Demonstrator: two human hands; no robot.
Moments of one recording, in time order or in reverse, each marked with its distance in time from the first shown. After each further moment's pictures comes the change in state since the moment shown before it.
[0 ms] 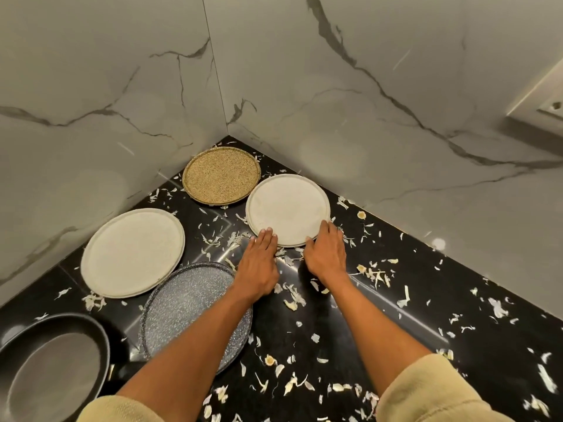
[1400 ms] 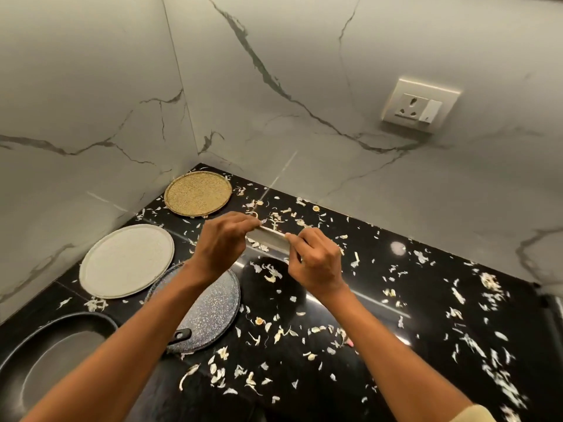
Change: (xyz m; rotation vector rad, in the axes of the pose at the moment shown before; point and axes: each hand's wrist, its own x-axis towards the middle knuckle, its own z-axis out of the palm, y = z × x) left_hand -0.094 0.031 -0.154 0.012 0.557 0.641; right_hand -0.176 -0.021 -0.098 -0.056 0.817 -0.743
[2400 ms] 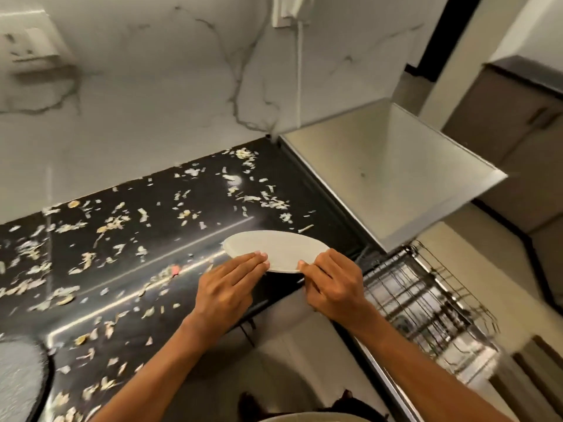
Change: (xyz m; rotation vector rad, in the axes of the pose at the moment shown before) left_hand -0.103 0.364 0.049 -0.692 -0.011 0.824; right_hand -0.310 -0.075 -0.345 -0.636 0.066 0.419
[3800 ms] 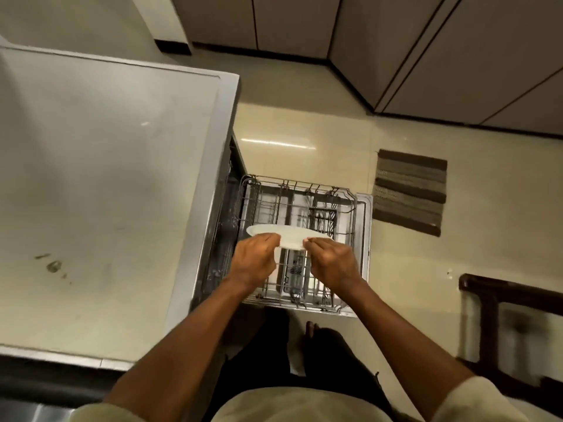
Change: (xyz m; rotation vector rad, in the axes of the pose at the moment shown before) left_hand 0.239 0.229 0.572 -0.510 -0.865 0.254; right_hand -0.332 0.378 -0.141 -0.430 -0.292 1.063
